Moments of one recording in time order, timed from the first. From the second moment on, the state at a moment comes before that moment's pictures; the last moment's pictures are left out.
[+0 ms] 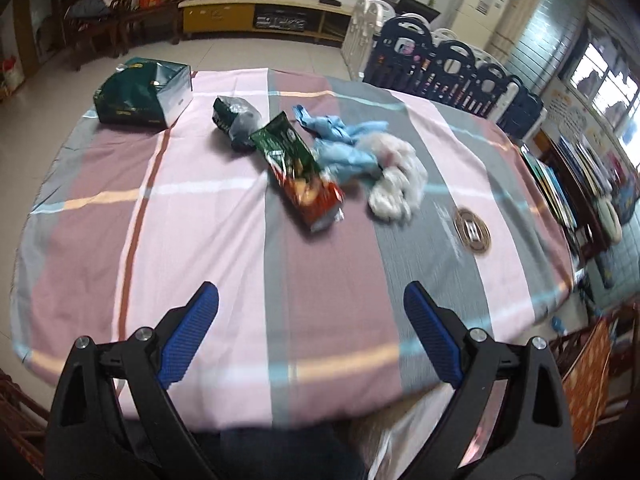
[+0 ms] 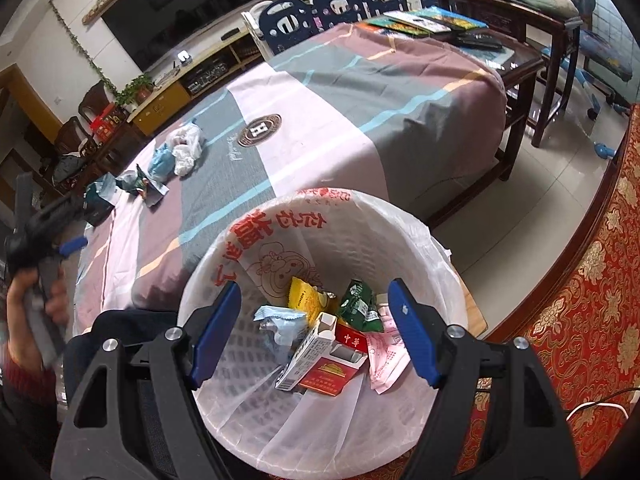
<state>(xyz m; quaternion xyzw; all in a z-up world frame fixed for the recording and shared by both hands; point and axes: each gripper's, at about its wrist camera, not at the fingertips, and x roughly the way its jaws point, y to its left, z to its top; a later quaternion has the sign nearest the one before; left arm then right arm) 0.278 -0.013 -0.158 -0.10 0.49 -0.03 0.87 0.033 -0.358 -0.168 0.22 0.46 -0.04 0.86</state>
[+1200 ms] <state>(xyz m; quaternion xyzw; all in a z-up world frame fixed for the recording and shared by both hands) 0.214 0.101 -0.220 -0.13 0.53 0.03 0.84 0.403 -0.053 -0.216 -0.04 0.51 0.11 0.85</state>
